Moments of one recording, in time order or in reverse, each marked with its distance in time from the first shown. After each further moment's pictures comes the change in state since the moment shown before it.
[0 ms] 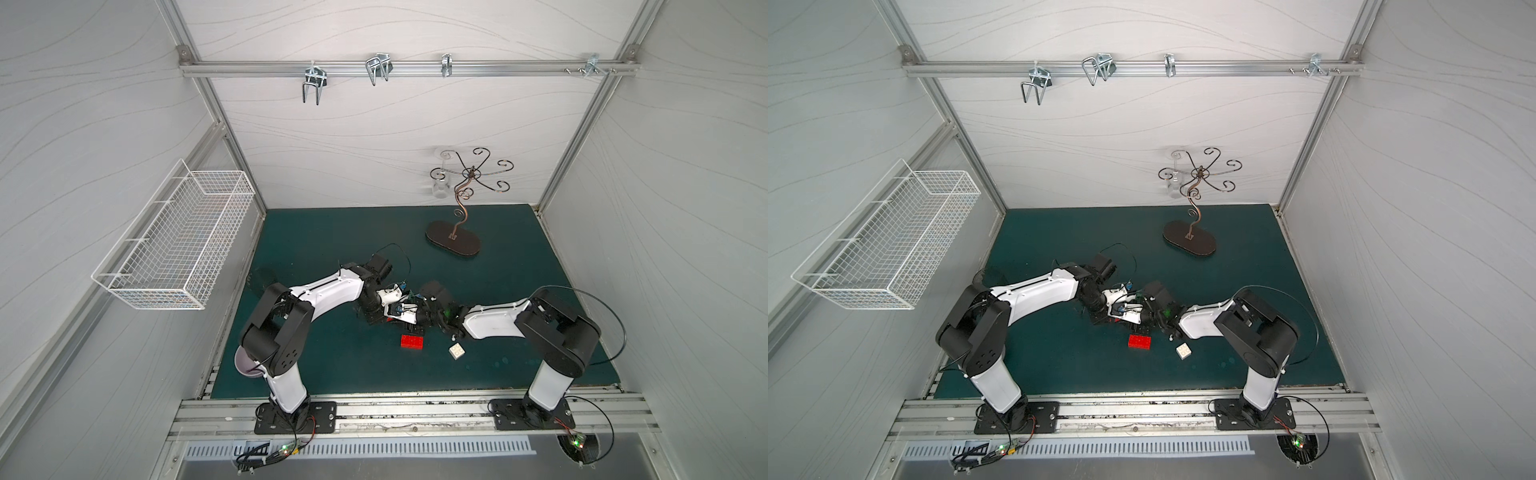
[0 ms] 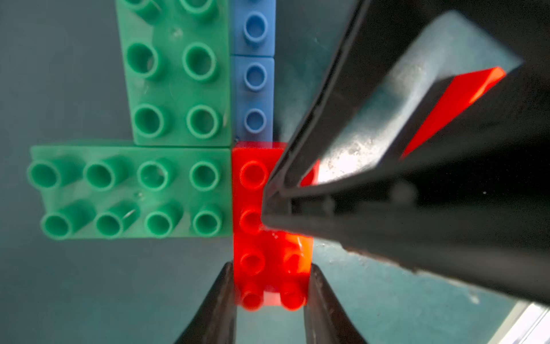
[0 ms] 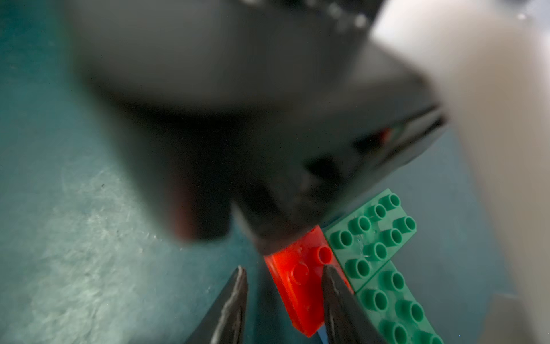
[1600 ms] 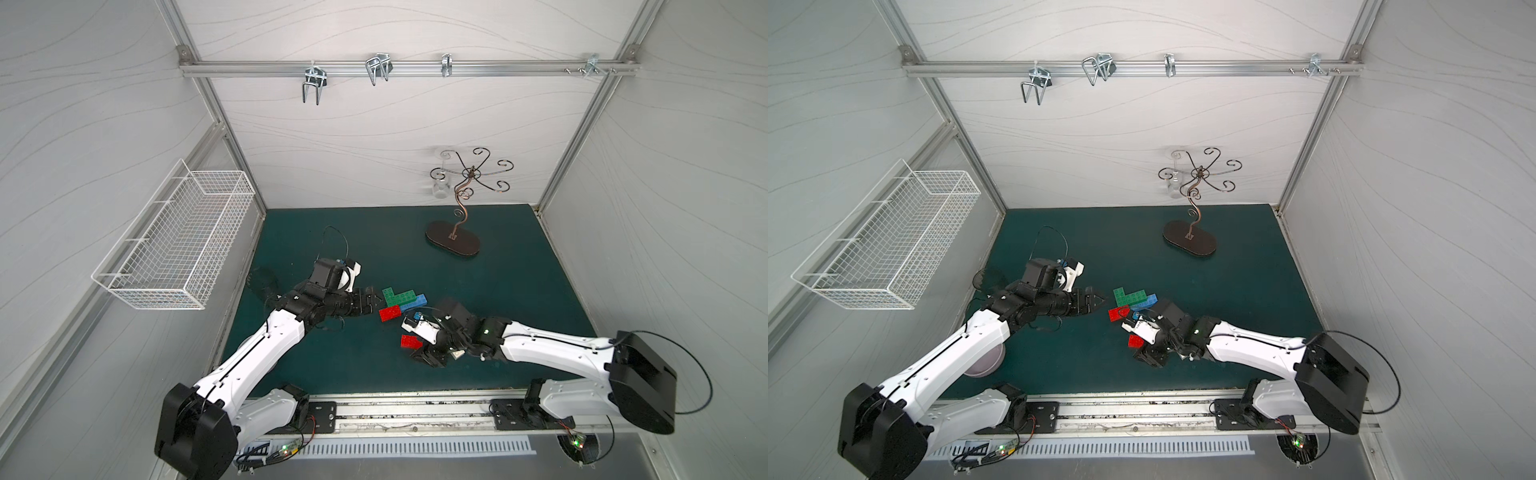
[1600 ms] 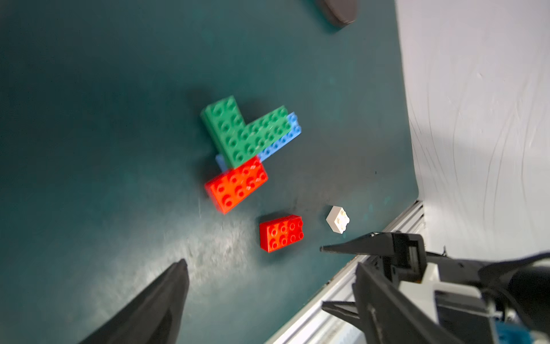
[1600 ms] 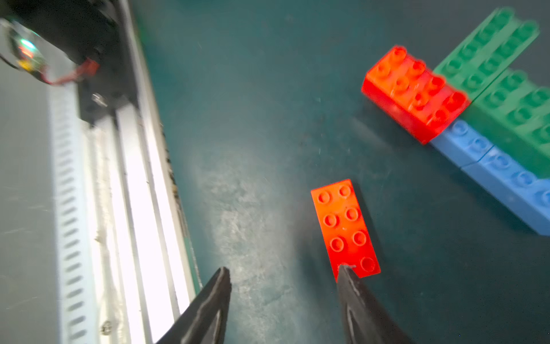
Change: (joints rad) left arm 0.169 -0.628 -0.332 0.208 0.231 -1.099; right arm 0.143 -0.420 -0.052 -0.644 0.083 0.557
